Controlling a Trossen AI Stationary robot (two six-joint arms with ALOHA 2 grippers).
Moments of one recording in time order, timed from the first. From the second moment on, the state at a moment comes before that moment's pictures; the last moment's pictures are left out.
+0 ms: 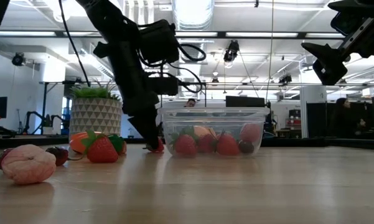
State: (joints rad) left arm 0.05 1.77 1.02 -0.38 -0.14 -0.14; right arm 0.27 0.38 0.01 0.45 0.08 0.55
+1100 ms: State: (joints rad) left arm 0.06 1.40 1.05 -0.28 -0.05 0.01; right arm 0.27 0.38 0.01 0.44 0.08 0.55
